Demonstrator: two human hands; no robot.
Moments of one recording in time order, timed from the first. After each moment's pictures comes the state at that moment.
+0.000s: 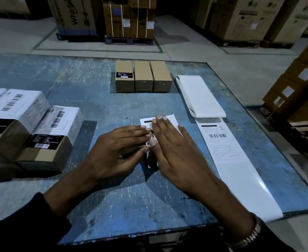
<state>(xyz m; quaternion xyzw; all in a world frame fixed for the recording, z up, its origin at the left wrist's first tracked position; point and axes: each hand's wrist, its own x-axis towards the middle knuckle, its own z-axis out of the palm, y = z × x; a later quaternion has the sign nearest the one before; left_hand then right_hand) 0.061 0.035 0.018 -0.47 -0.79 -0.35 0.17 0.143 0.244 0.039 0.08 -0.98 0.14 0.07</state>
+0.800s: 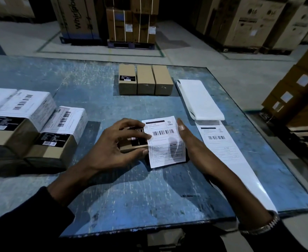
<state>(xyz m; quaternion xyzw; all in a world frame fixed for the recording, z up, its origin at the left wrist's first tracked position) 0.053 0.029 0.026 -0.42 -0.80 -0.42 0.11 0.141 0.281 0.047 -0.11 -0.83 0.54 -0.06</state>
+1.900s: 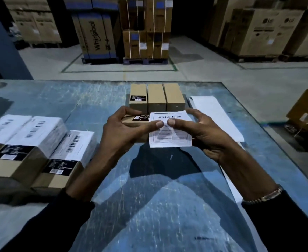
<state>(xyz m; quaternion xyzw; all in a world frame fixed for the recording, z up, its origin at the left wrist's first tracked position) 0.003 0.067 0.076 -0.08 -0.76 -0.64 0.05 0.040 0.294 0.094 -0.06 -0.69 0.72 -0.03</state>
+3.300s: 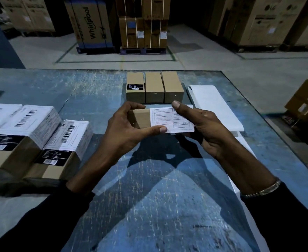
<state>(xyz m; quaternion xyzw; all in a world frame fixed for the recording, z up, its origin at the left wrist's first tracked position) 0.011 0.074 0.060 -0.14 -0.83 -0.54 0.06 0.052 0.292 0.087 -0.12 -0.65 0.75 -0.02</state>
